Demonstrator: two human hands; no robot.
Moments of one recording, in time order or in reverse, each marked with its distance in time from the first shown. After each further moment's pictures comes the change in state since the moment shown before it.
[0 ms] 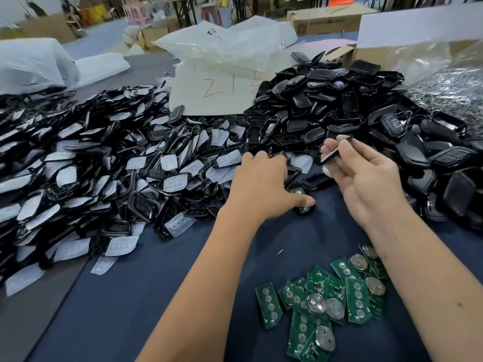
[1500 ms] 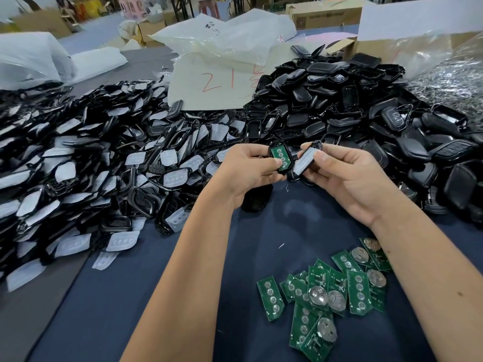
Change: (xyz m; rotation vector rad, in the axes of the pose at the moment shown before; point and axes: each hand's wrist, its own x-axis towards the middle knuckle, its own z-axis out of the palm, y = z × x) left_hand 0.007 -0.026 -0.006 -1.299 -0.099 -0.295; right_hand -0.006 0.001 0.000 -0.085 -0.404 0.139
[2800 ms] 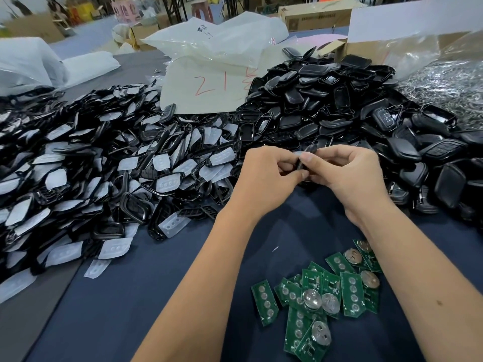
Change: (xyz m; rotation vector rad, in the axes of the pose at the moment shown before) left_hand -0.001 -0.013 0.035 0.681 0.076 0.542; right_hand -0.003 0.003 -0.001 -0.398 0.305 -0.177
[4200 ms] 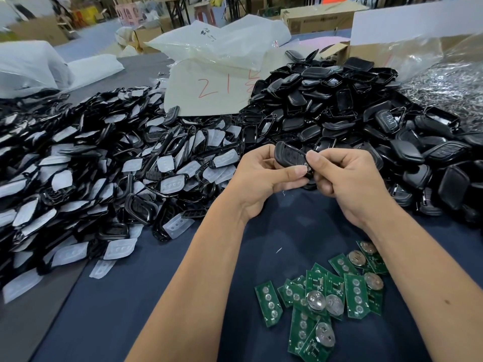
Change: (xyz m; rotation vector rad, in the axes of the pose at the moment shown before) left_hand 0.002 -0.009 -0.009 -0.967 -0.131 -0.404; right_hand 0.001 -0.001 0.002 0.019 -0.191 -0.055
